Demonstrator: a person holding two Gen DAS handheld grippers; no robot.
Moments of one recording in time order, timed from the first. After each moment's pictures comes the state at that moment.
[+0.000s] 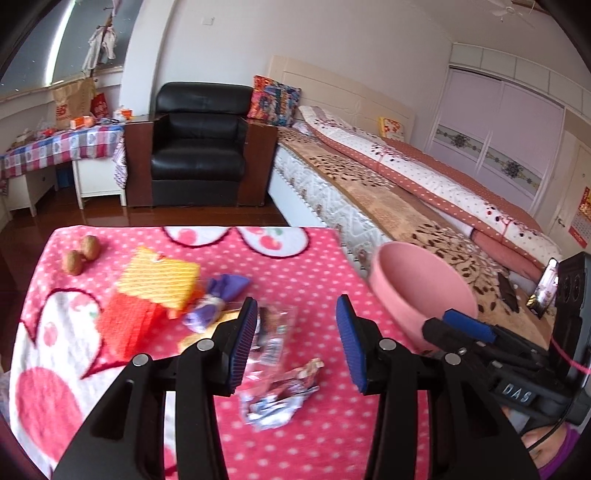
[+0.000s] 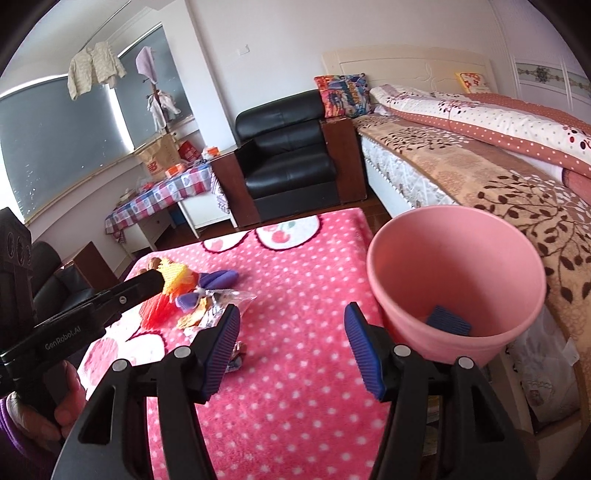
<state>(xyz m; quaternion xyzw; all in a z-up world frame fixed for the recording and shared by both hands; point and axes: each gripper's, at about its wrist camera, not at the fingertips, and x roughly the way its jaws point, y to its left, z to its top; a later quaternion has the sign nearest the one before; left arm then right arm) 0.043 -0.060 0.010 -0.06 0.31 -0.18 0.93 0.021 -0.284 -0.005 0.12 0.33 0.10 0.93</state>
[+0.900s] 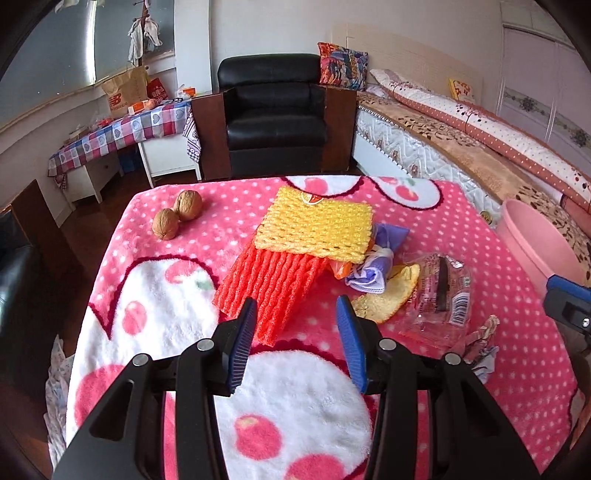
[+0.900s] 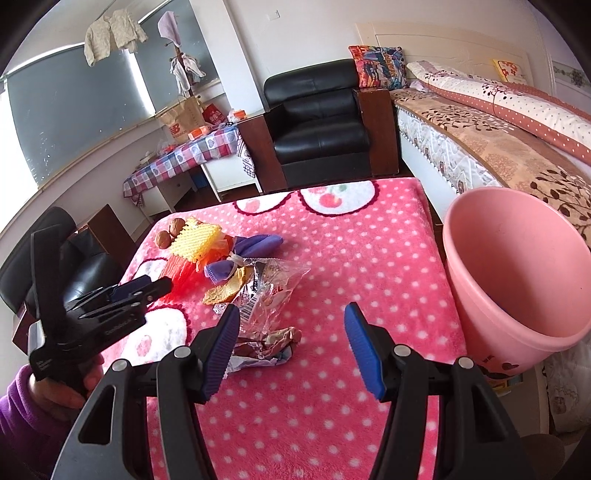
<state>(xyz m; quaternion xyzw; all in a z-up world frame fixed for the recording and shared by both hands) 0.080 0.011 -0.051 0.02 0.38 -0.03 0.92 0.053 -0.228 -0.026 0.09 0.38 0.15 0.91</state>
